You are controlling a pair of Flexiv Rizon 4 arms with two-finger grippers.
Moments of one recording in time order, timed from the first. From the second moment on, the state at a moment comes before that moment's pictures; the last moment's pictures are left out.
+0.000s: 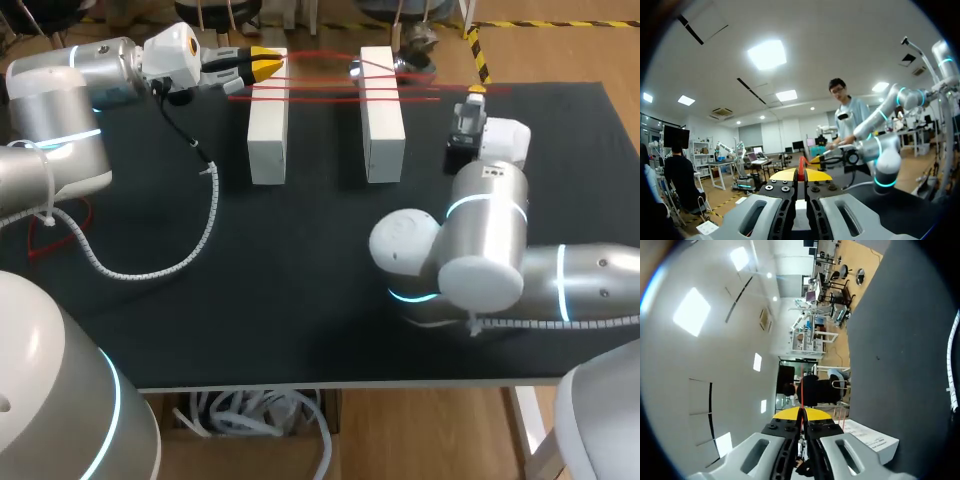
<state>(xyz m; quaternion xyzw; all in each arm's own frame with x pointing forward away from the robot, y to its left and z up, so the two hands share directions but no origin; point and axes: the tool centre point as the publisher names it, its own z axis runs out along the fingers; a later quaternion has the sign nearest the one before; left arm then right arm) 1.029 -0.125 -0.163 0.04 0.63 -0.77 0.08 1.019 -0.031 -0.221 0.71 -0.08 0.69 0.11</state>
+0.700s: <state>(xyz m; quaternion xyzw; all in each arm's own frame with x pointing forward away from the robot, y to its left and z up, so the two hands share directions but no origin) 1.029 -0.126 -0.163 0.04 0.63 -0.77 0.08 1.018 -0.019 -0.202 0.70 0.00 0.70 0.17</state>
